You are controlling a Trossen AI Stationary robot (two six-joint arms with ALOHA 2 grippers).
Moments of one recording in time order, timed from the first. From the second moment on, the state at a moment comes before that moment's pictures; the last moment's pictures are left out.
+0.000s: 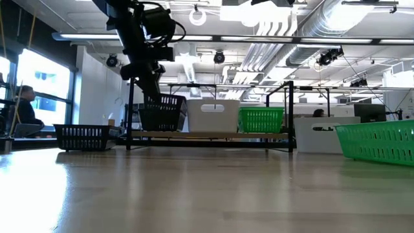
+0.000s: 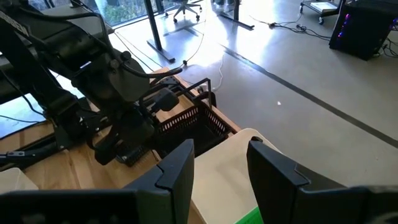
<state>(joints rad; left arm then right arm) 0.56 1.49 1.08 -0.67 -0.10 0.51 -0.25 1.29 1.56 -0.68 0.28 0.23</state>
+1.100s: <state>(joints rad) 0.56 1.49 1.18 -0.74 -0.14 0.44 -0.25 1.29 1.56 -0.80 0.27 0.29</state>
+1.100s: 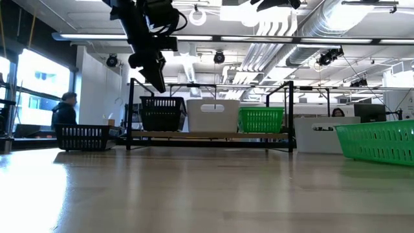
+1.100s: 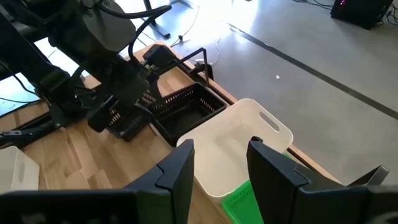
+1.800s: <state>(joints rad) 0.55 1.53 1.18 -0.74 -0.17 0.40 -0.25 1.29 1.56 -0.81 0.27 0.29</state>
